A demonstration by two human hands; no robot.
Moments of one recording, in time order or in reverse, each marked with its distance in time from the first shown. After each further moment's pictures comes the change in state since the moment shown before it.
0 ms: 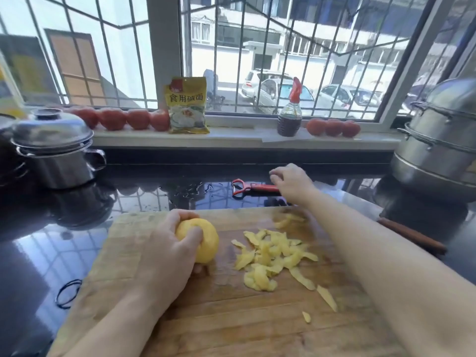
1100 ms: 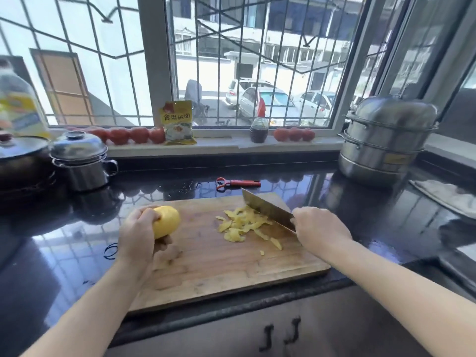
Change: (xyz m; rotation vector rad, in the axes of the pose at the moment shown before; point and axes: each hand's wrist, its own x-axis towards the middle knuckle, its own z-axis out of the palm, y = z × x) left_hand -0.063 0.024 -0.055 -0.429 0.138 -0.143; right_hand -0.272 -0.011 -0.103 -0.471 0.054 -0.035
